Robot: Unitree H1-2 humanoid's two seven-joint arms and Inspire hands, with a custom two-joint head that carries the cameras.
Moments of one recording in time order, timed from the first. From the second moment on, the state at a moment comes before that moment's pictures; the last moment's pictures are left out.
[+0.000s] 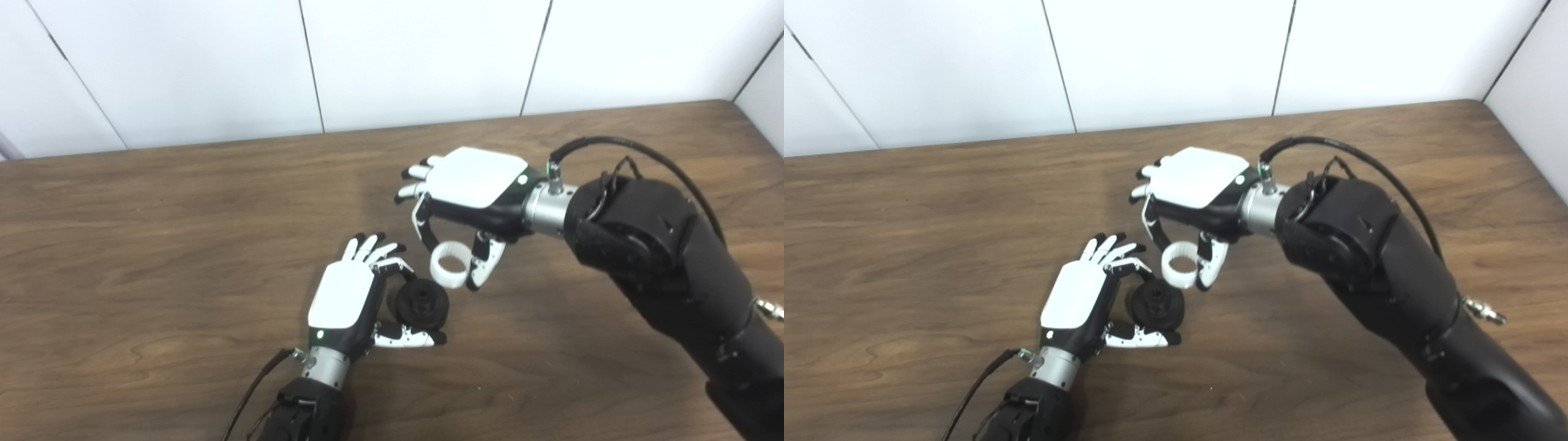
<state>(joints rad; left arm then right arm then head) -0.02 0.05 -0.49 -0.04 0.94 0.04 0.12 -0.54 -0.47 0.41 -0.56 -0.84 0.13 1.03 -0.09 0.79</state>
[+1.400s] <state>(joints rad) -0.02 0.05 -0.50 -0.04 0.95 0.06 0.12 -0.49 -0.40 0.41 -0.50 -0.90 0.00 0.97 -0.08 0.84</state>
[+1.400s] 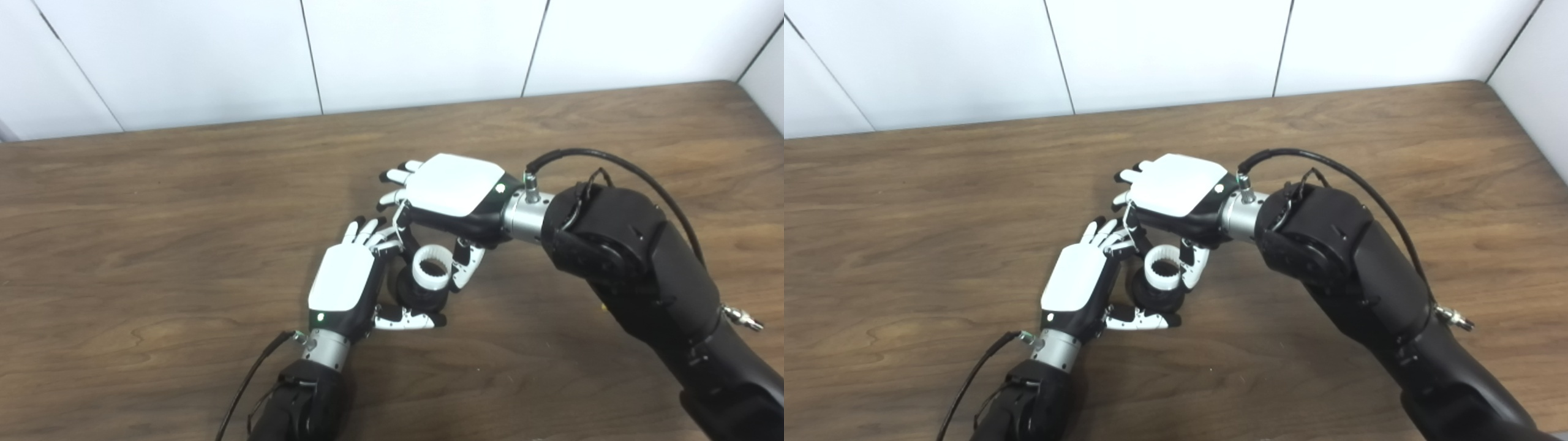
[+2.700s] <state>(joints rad) -0.02 0.04 -0.50 -0.04 0.96 0.08 0.12 -0.47 -0.36 0.43 -0.47 -0.92 -0.01 0.94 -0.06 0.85</state>
